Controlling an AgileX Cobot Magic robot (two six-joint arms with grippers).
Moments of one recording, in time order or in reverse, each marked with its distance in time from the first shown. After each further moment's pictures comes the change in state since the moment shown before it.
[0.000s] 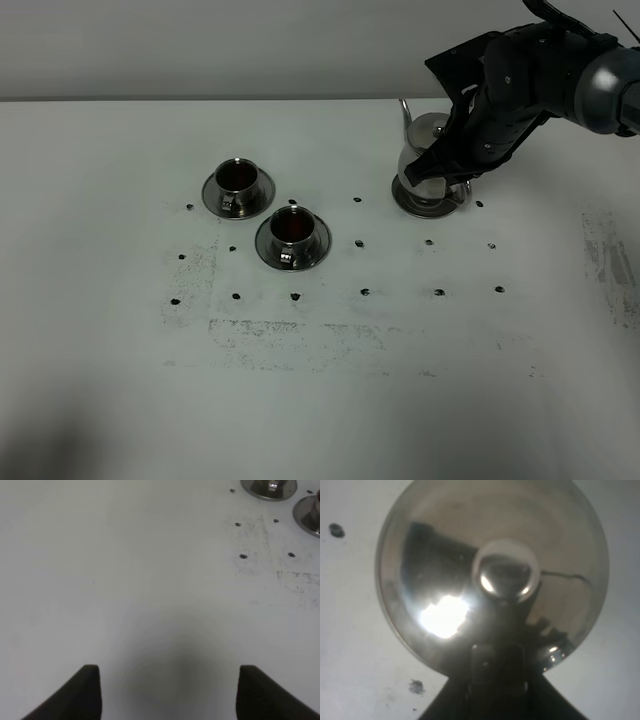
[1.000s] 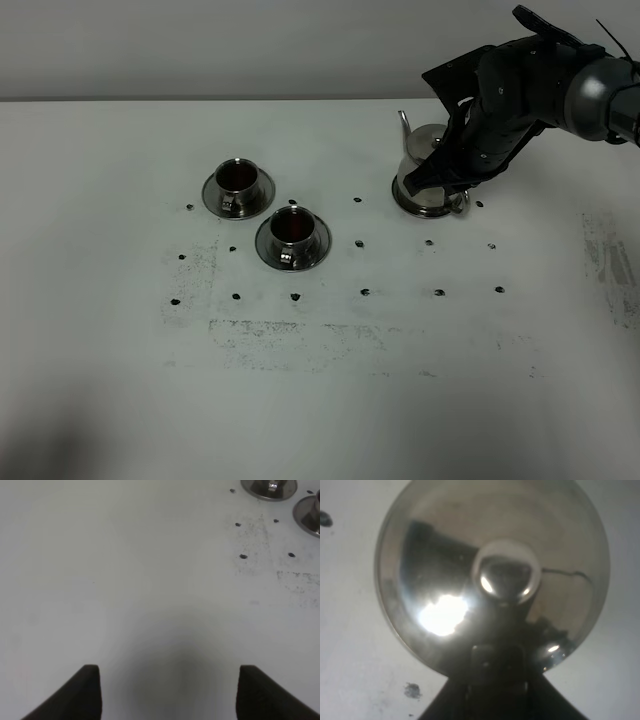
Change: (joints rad) left arm 0.000 0.000 0.000 0.000 0.000 0.000; right arm 0.000 0.035 0.000 -0.001 -0.009 0.000
